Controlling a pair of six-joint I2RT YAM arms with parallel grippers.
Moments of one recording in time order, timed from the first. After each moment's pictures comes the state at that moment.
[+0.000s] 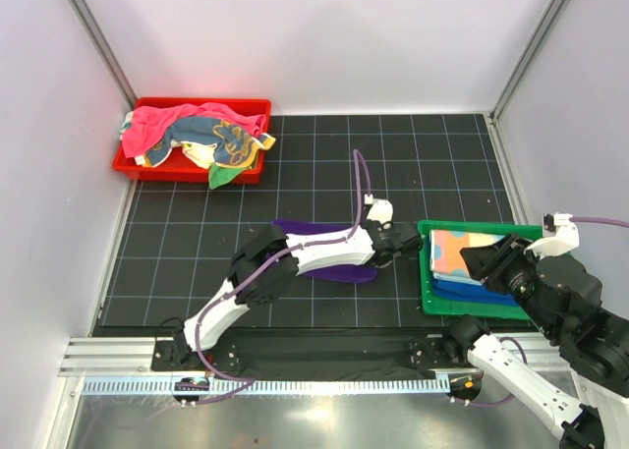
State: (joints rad) left arm -1.17 2.30 1.85 -0.82 -0.61 -0.99; right arm 0.61 0.42 1.21 -1.22 0.38 0.75
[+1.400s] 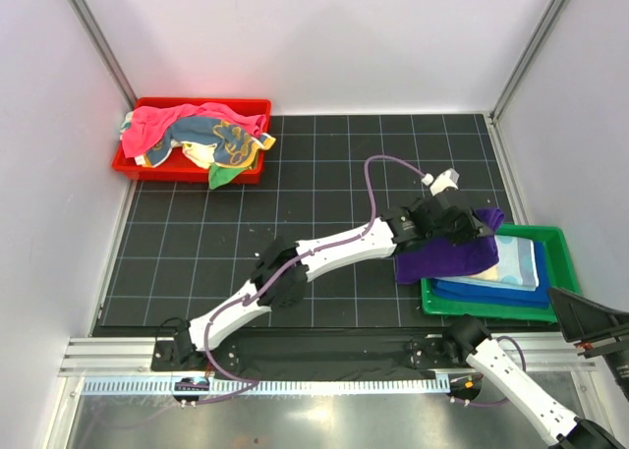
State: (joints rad) left arm -1.21 2.48 2.37 -0.28 -0.06 -1.29; right arm 0.61 0.19 1.58 -1.36 0.41 0.67
